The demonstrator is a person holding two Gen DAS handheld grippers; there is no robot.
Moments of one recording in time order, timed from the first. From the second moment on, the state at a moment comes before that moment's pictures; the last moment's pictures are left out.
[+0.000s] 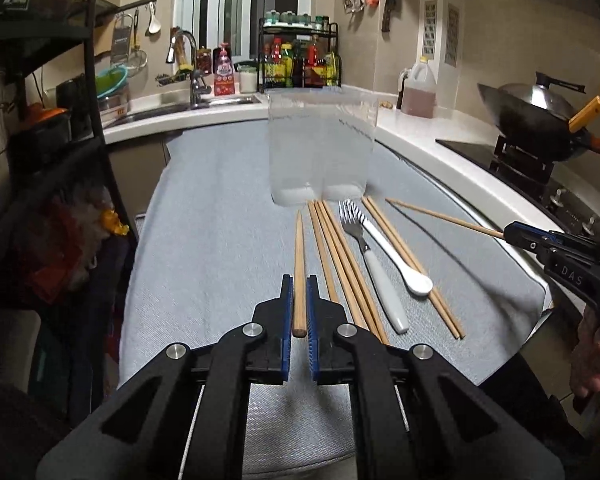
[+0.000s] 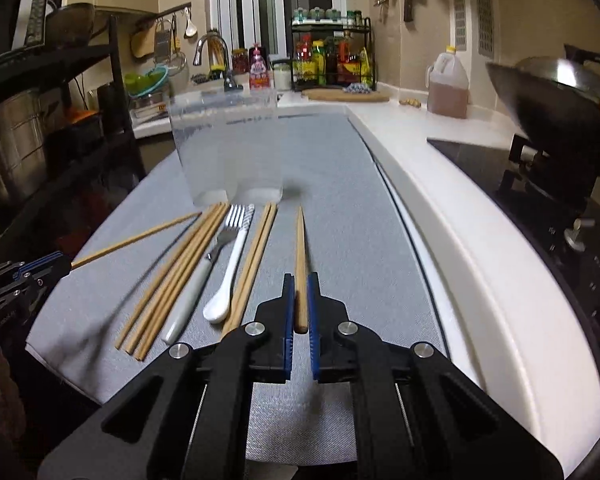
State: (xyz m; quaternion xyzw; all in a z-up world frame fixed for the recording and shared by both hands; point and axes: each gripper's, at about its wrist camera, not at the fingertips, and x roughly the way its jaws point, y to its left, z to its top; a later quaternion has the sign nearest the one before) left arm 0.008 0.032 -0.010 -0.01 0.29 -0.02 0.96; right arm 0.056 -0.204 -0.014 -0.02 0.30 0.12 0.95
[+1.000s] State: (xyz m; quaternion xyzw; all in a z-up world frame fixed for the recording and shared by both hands) left arm 0.074 0.074 0.106 -0.04 0.26 -0.03 0.96; right arm 0.111 -0.196 0.105 0.04 0.27 0.16 0.95
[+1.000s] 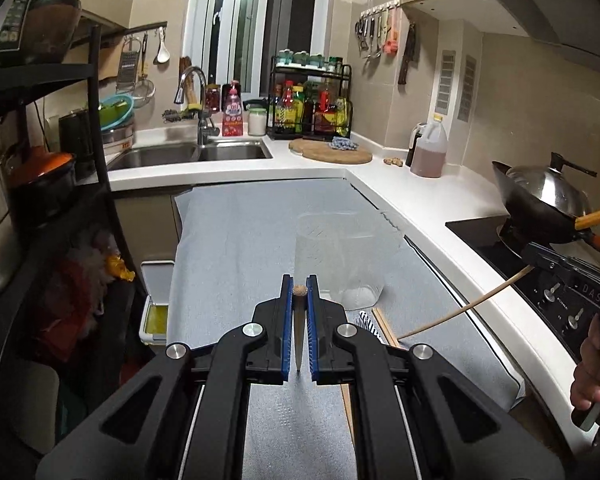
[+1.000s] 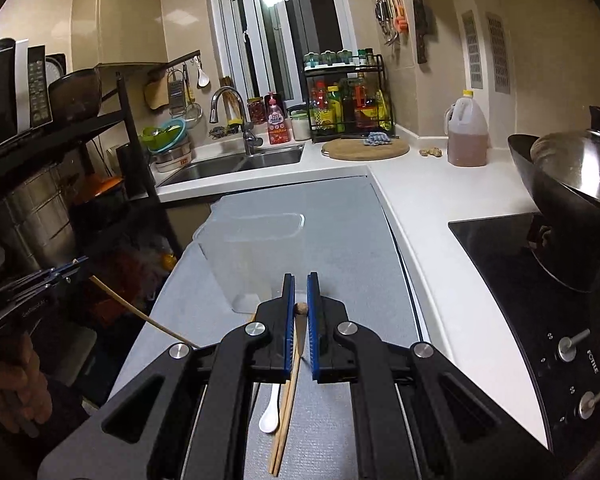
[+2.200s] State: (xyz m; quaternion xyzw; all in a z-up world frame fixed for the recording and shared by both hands) left arm 0.161 0.084 0.257 -0.06 0.25 -0.07 0.96; right arm 0.180 -0.182 0.288 0.00 0.22 0.23 0.95
